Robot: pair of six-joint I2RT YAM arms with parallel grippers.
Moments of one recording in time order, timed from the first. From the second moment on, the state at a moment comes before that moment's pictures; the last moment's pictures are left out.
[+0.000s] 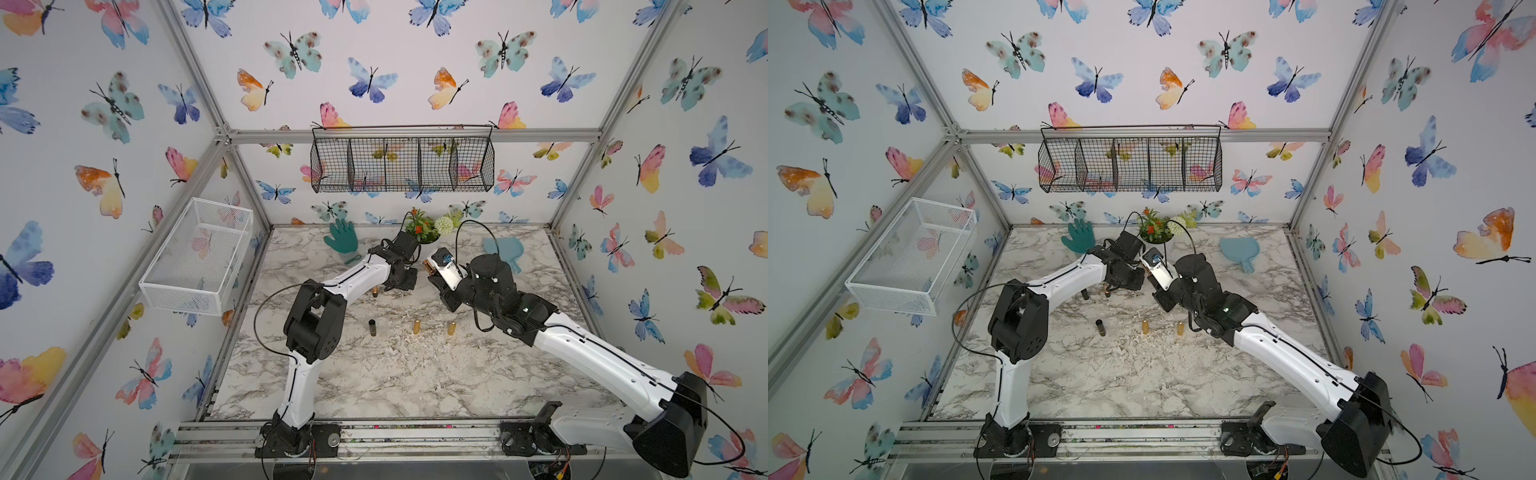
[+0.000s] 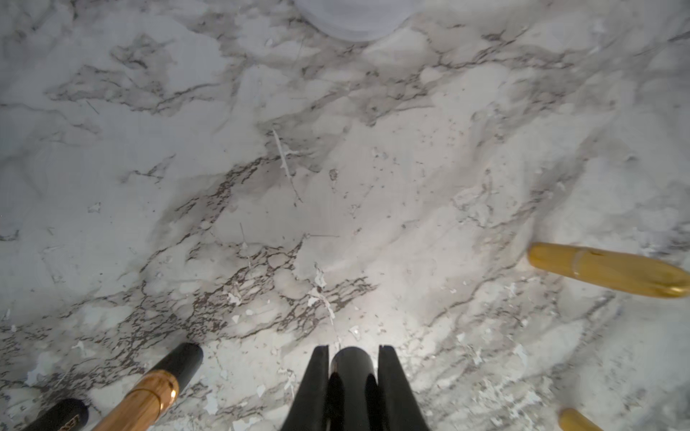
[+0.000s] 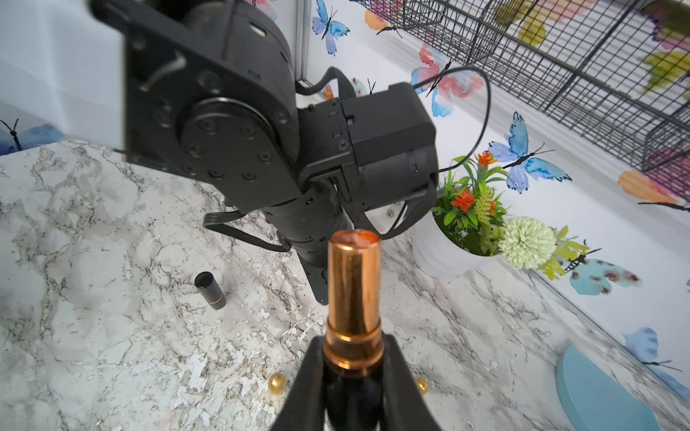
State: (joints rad) left arm -0.61 2.11 1.71 -0.71 -0.03 -0.33; right arm 0.79 1.24 1.07 -0.27 0.04 -0.22
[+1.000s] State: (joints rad) left arm -0.60 2.14 1.61 -0.61 -0.06 -0.35; right arm 0.79 1.23 1.02 -0.29 0.07 -0.19
